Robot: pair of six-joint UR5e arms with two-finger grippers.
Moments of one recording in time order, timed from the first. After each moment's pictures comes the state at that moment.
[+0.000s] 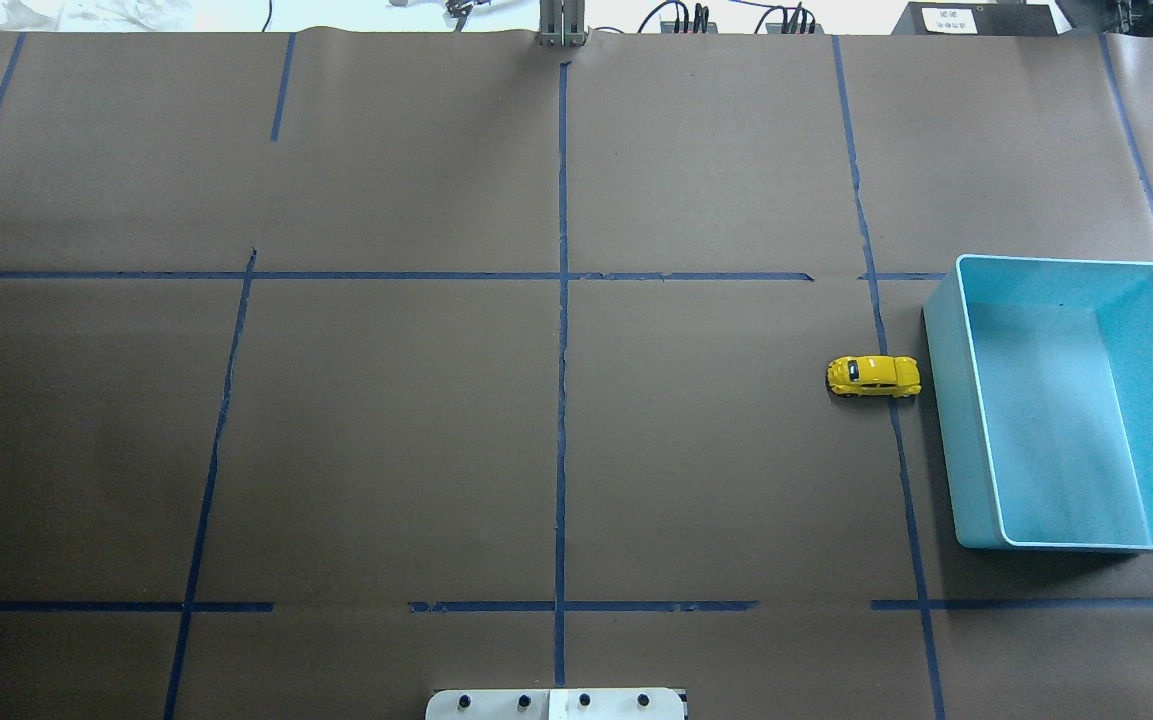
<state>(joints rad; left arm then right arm) -1.44 -1.84 -1.57 -1.34 -2.32 0.24 1.26 -1.44 1.94 -1.80 2.24 -0.07</state>
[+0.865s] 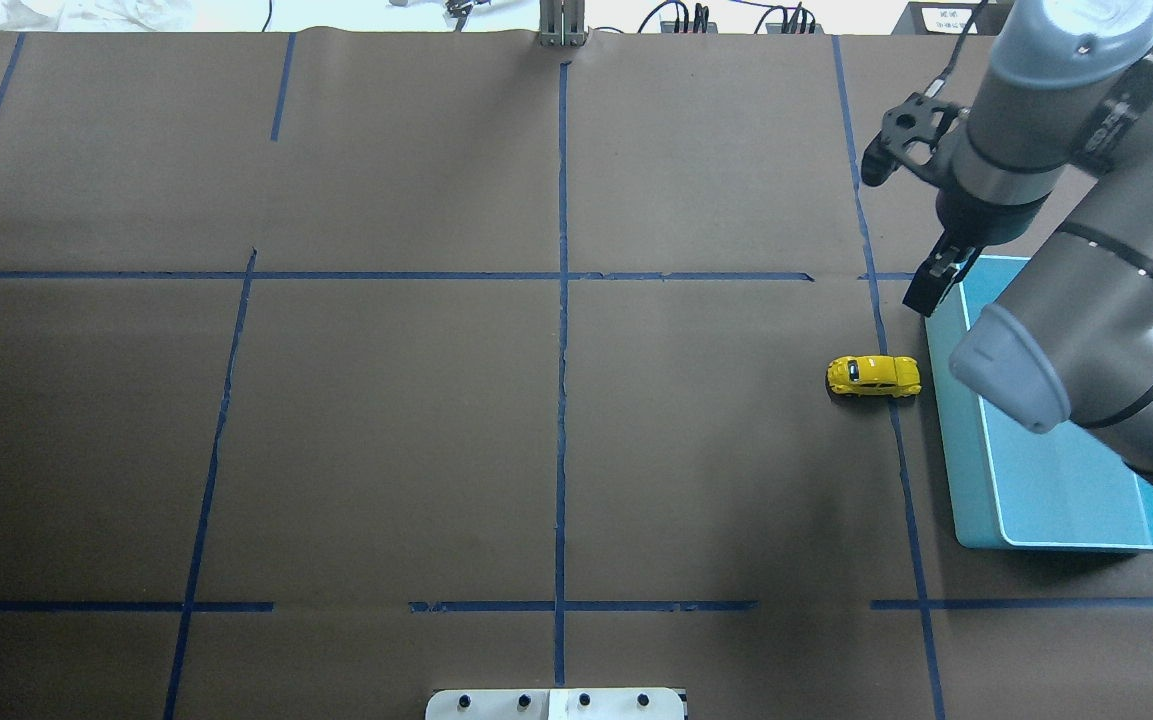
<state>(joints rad) -1.60 -1.62 -1.47 -1.50 -2.32 0.15 0.86 -1.13 1.94 -2.04 1.96 -0.14</state>
